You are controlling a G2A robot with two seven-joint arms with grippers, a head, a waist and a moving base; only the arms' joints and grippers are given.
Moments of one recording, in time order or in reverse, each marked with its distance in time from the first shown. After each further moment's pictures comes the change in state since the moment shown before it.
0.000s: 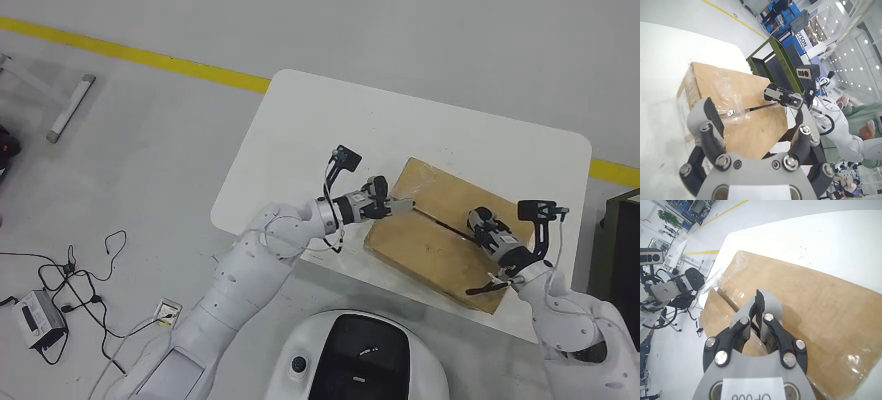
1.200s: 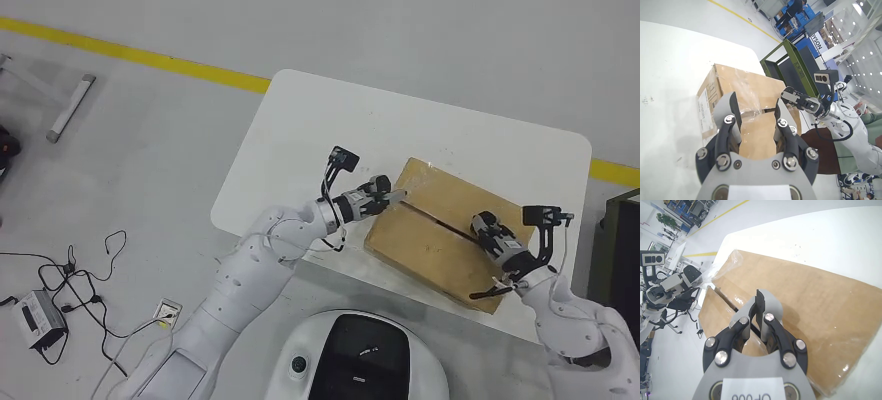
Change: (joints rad) left arm 0.005 -0.015 0.013 0.027 0.113 0.066 0.059; right arm -0.018 0.000 0.000 0.014 0.009 -0.005 -0.012
